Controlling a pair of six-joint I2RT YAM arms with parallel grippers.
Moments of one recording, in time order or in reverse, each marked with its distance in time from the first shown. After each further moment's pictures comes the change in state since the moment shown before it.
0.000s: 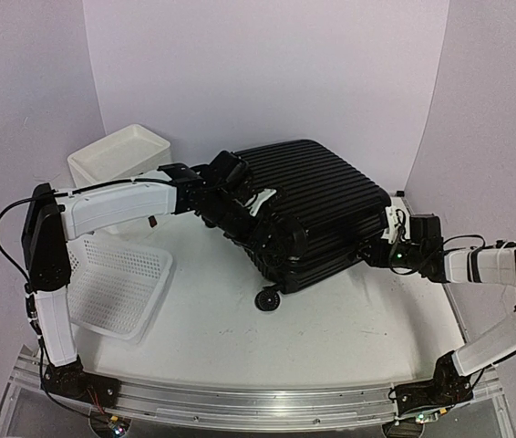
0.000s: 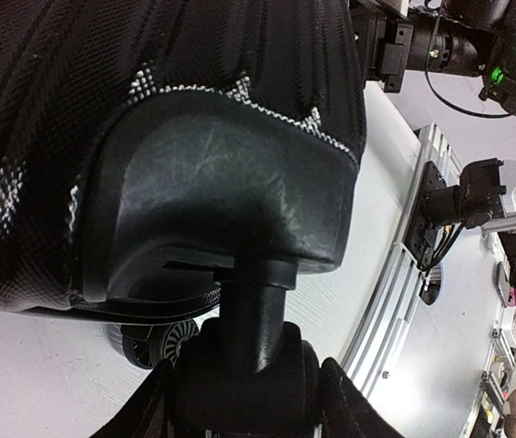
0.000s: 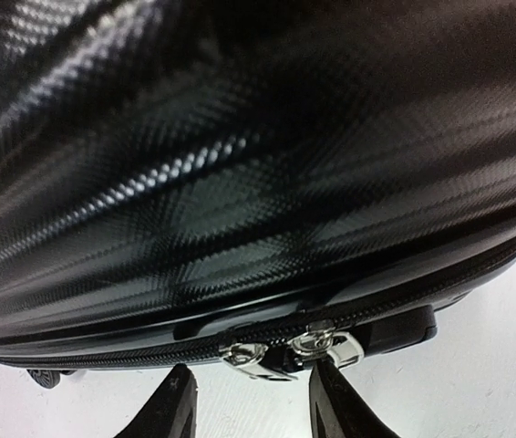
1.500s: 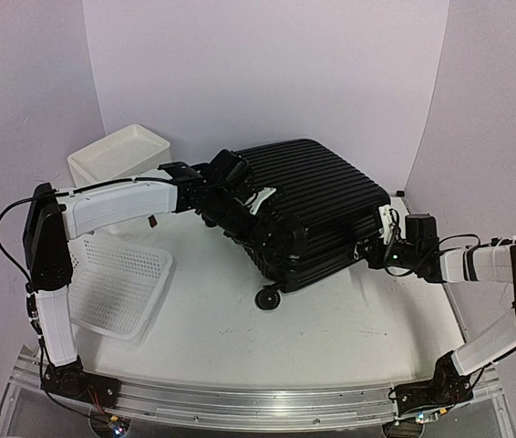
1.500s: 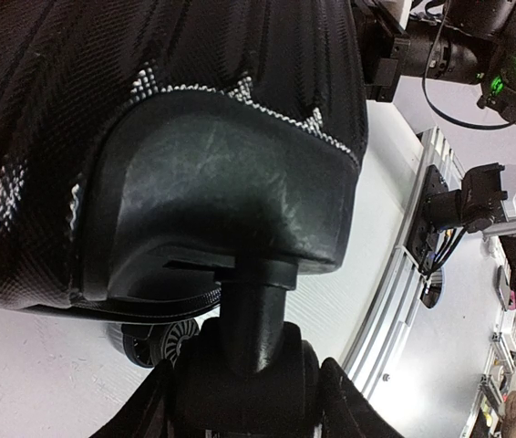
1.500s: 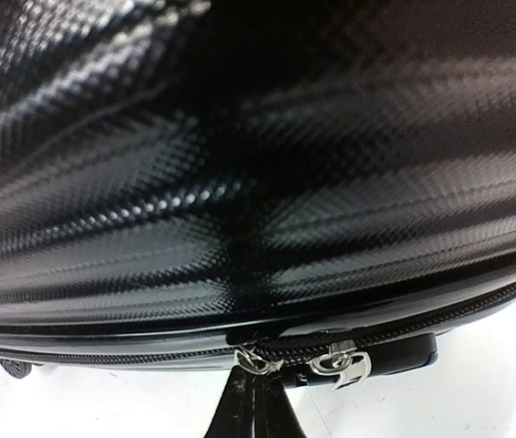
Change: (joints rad) left arm 0.003 0.010 0.019 -0.010 -0.003 -0.008; right arm 0.034 0.034 0.000 0.064 0.037 -0.116
